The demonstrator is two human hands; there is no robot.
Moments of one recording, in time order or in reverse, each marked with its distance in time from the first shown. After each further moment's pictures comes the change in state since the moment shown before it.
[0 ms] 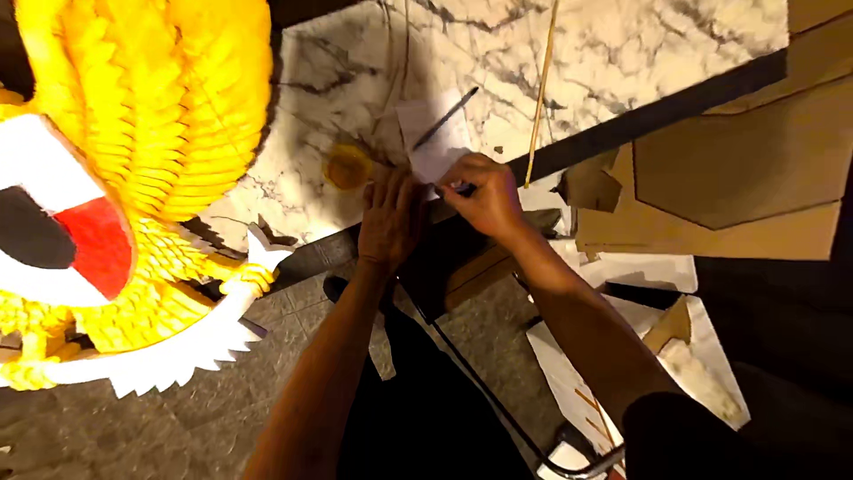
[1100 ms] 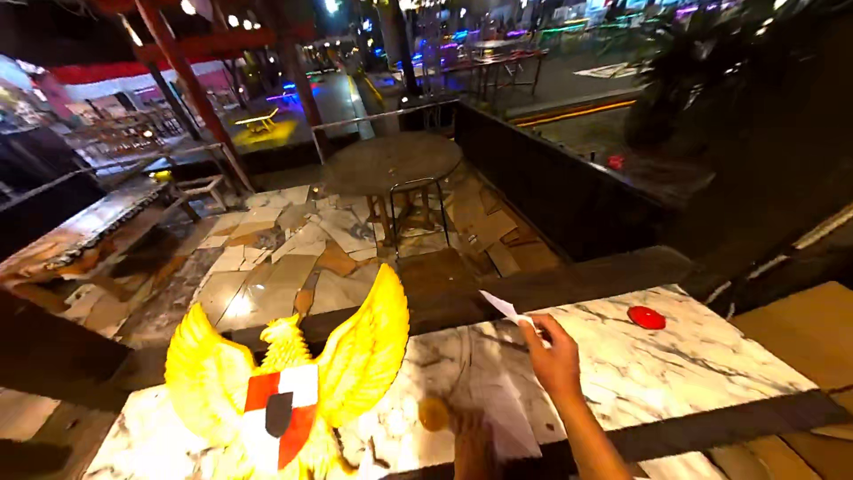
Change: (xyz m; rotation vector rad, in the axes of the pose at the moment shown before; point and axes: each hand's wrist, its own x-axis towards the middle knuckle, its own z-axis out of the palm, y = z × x) left_hand 0.049 0.046 -0.032 0.014 -0.220 -0.182; right_hand 0.120 -0.091 -0.126 0.286 0.680 -0.005
